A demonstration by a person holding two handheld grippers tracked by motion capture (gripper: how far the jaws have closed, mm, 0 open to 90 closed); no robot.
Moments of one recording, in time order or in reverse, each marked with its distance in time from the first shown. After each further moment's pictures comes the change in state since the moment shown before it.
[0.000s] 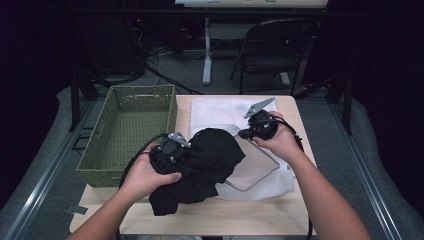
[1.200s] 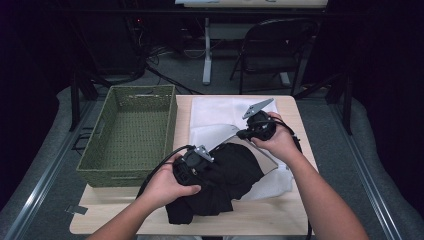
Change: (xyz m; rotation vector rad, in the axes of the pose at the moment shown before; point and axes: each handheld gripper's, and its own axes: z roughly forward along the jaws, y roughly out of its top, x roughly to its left) left arm -0.030 0.016 0.046 0.068 -0.064 0.103; right arm 0.003 0.000 0.004 -0.012 0.005 0.001
